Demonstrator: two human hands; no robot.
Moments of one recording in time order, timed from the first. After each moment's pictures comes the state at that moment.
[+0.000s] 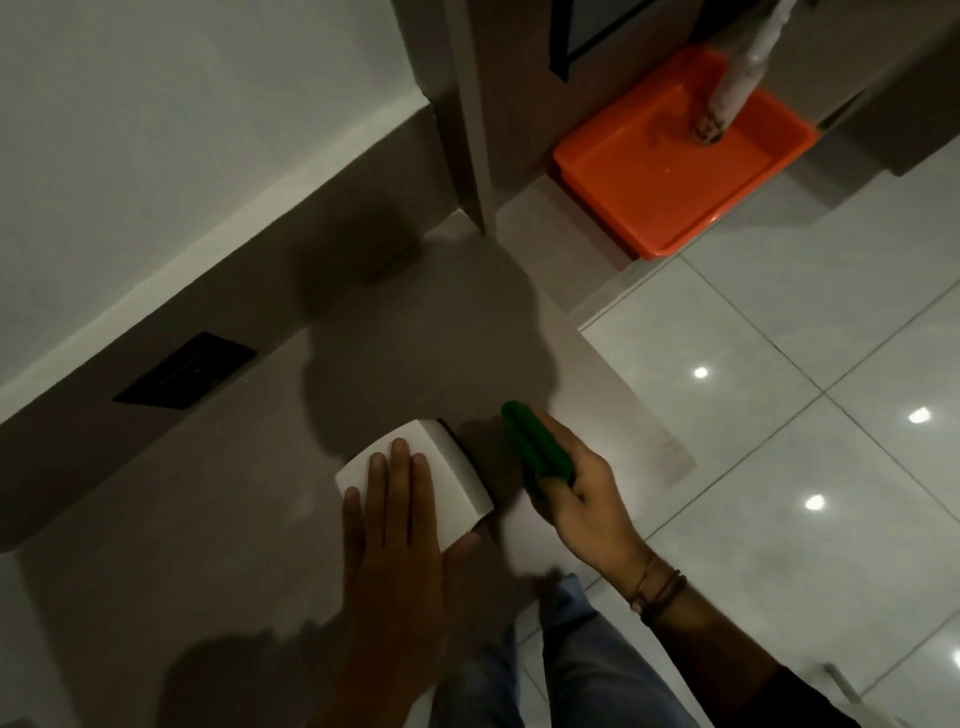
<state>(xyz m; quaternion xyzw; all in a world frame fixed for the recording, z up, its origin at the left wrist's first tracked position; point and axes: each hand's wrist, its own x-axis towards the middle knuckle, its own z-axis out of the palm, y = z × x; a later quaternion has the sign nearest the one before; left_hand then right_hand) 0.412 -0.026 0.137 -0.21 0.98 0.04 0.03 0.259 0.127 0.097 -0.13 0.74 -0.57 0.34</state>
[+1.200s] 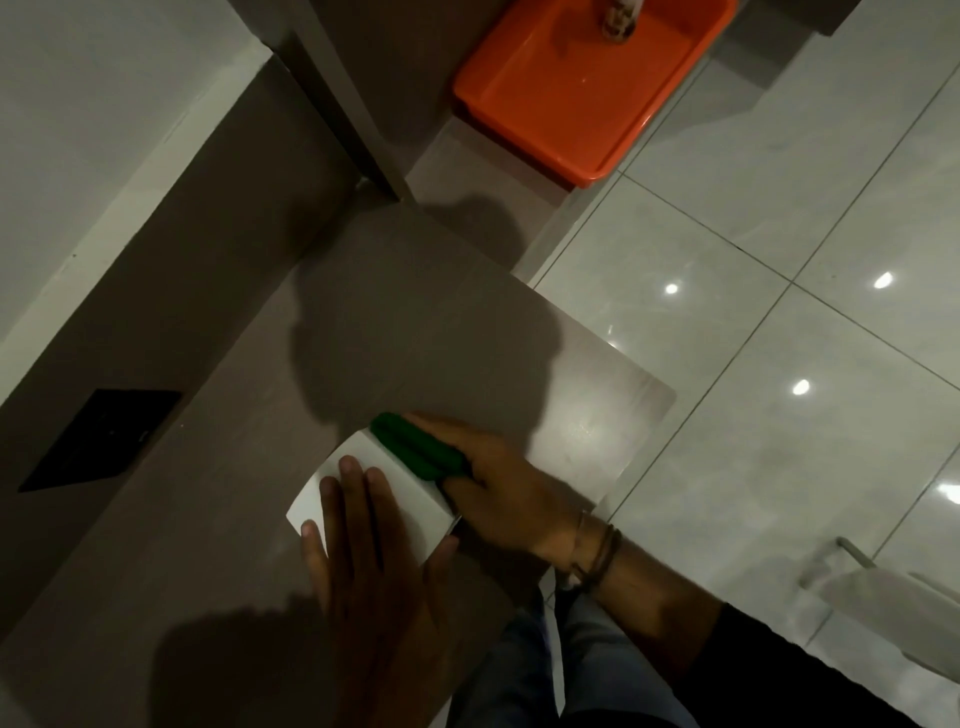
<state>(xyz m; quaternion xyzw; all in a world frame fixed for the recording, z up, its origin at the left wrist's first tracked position) 0.414 -0.029 0.130 -0.20 0.98 0.05 0.01 0.270 0.077 0.113 -0.19 0.67 -0.59 0.41</state>
